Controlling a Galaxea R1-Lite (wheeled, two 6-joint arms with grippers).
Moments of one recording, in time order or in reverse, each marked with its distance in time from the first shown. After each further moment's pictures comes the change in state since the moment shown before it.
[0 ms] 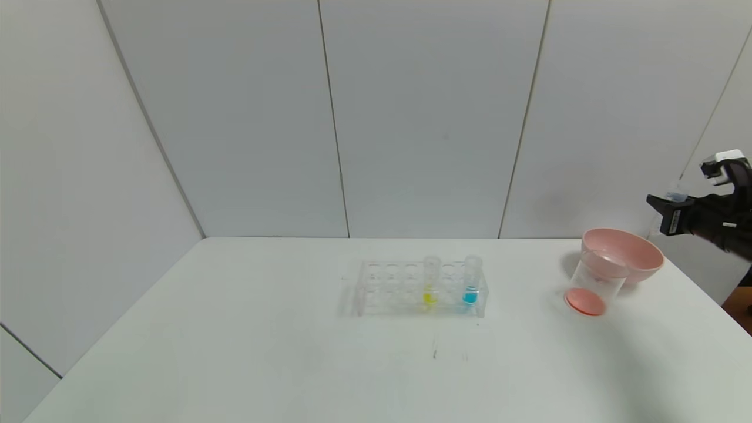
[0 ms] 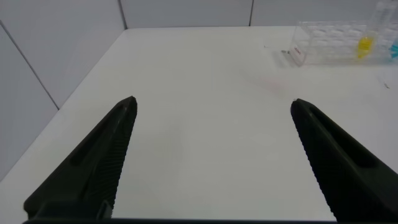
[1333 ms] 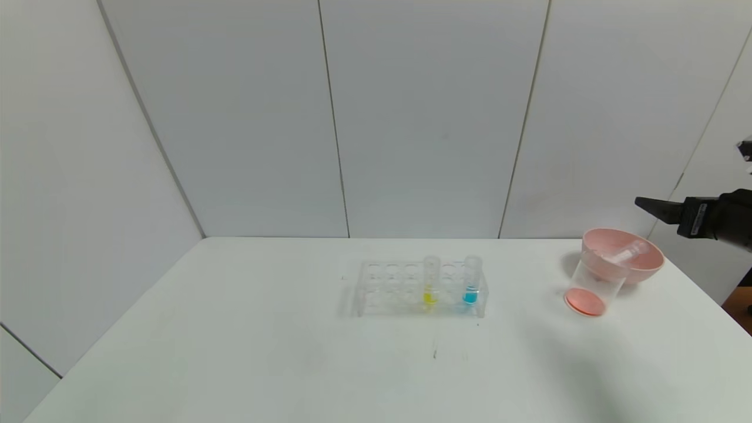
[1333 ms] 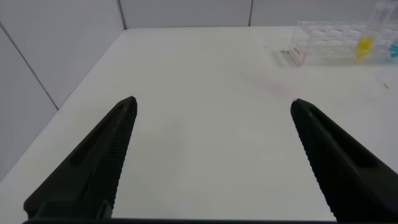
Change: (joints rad) left arm 0.000 0.000 0.000 0.000 0.000 0.000; right arm 0.094 -0.325 0.134 0.304 -0.003 0.178
